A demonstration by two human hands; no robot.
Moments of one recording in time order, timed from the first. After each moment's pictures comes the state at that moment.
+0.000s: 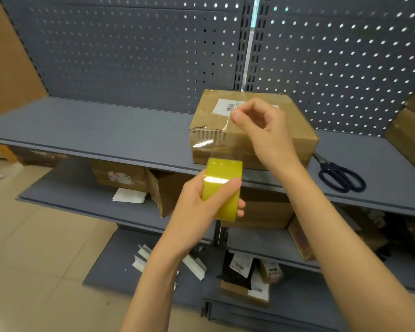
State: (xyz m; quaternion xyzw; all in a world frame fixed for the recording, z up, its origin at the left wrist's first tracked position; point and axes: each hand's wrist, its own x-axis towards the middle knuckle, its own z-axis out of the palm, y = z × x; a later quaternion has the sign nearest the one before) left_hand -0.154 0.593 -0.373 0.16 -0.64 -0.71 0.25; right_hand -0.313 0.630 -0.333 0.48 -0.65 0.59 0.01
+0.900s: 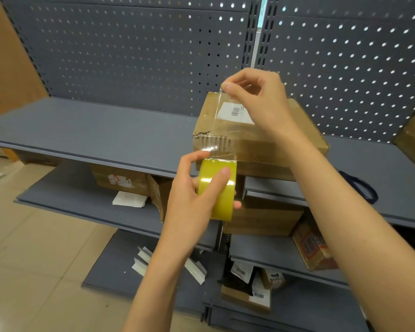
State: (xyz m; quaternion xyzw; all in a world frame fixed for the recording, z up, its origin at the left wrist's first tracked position) left_hand -0.163 0.581 -0.361 0.22 -0.61 -0.69 0.32; right_hand -0.347 0.579 -0.295 0.50 -0.68 0.54 0.04
